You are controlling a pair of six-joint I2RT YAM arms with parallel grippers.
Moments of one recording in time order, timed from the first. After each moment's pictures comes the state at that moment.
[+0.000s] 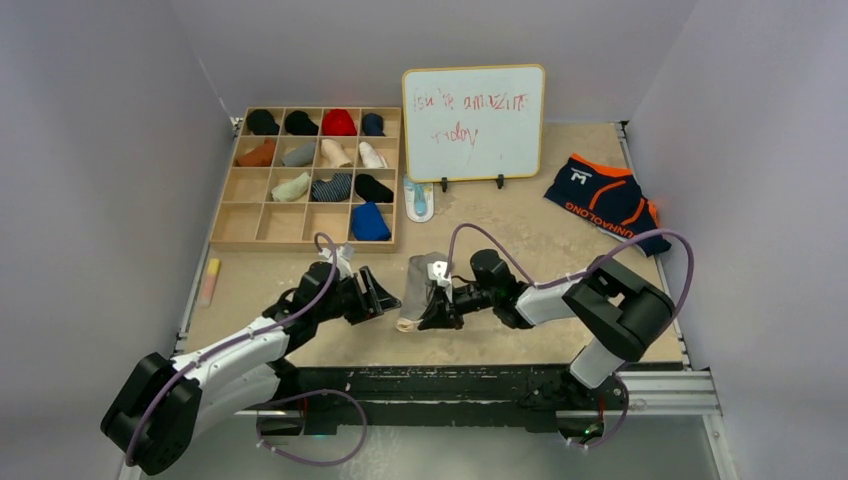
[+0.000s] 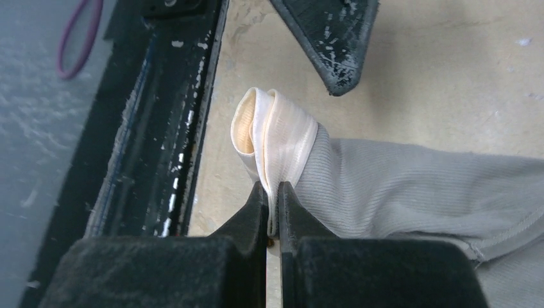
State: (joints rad) left arm -0.58 0.95 0.24 0.11 0.28 -0.98; right arm 0.79 1.61 0.45 0.66 -0.90 -0.17
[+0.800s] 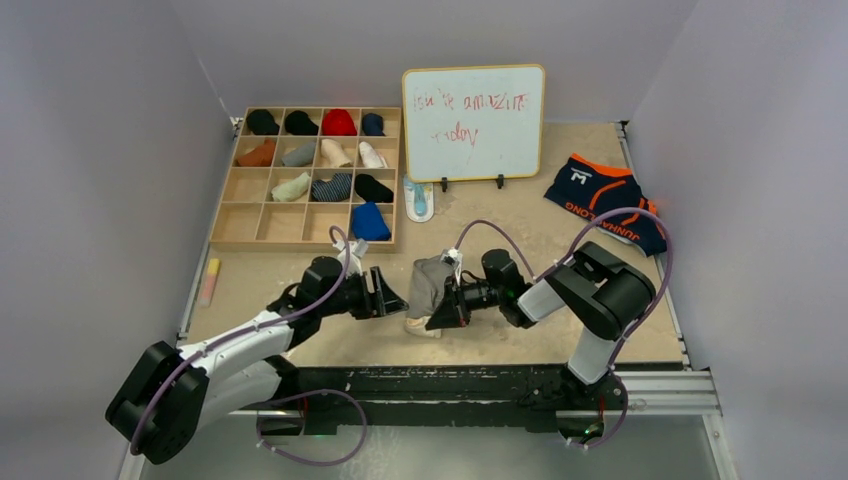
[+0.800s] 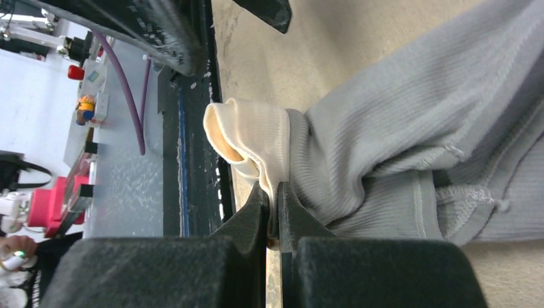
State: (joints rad) left arm -0.58 1.01 0.27 0.18 0.39 -0.82; right arm 0.67 1.75 0.40 0.88 -0.94 0.46
